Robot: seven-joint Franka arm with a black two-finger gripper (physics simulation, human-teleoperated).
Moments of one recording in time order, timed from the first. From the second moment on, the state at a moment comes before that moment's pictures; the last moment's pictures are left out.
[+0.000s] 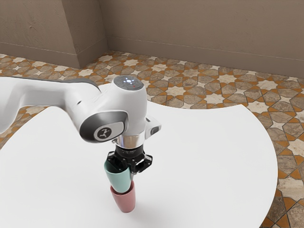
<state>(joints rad) 0.02 -0.12 -0.50 -2.26 0.09 2.07 -0.92</state>
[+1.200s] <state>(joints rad) 0.04 -0.06 -0.47 -2.26 0.10 2.10 -0.92</state>
